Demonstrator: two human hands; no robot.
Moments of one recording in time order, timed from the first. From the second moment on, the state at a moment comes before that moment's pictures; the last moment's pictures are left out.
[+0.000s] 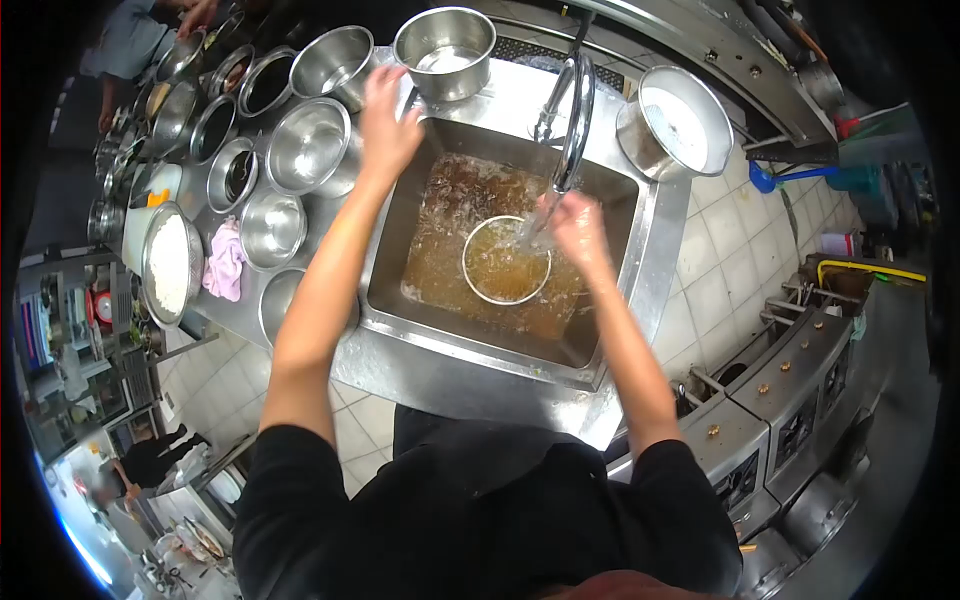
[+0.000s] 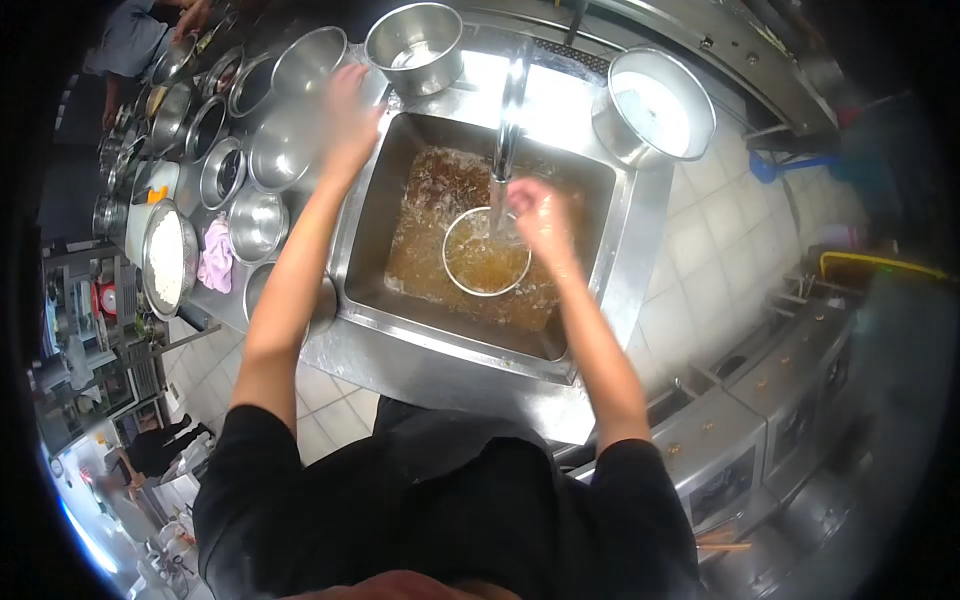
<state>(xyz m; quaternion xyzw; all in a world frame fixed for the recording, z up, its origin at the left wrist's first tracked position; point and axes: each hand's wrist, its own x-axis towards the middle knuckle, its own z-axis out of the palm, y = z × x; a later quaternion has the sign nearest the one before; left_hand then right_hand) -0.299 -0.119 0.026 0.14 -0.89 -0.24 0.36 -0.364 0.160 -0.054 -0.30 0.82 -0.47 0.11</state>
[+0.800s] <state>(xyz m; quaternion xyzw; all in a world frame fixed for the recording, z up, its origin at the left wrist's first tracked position) -0.008 -0.035 0.025 0.29 -0.90 -0.26 -0.18 -0.580 0.216 0.041 -0.22 0.92 -0.28 -0.15</state>
